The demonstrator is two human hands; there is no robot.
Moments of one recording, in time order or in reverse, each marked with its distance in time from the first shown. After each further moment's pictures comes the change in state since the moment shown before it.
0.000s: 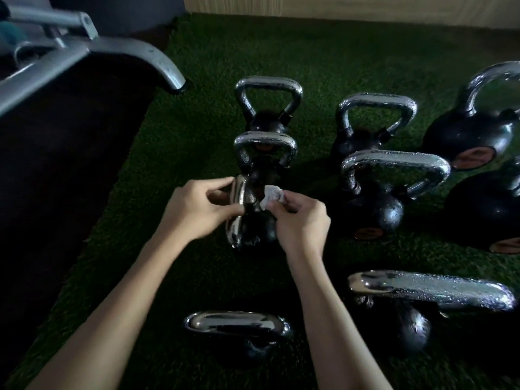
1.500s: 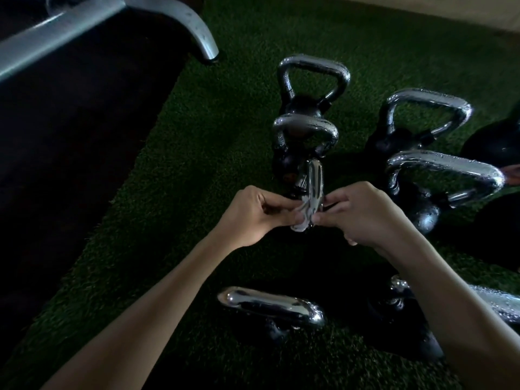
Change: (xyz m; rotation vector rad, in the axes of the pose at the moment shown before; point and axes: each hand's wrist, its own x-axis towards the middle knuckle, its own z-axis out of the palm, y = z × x) left_hand -0.021 -0.022 0.046 -0.559 -0.198 0.251; right_hand 0.018 -0.042 -0.053 -0.563 -0.583 0.009
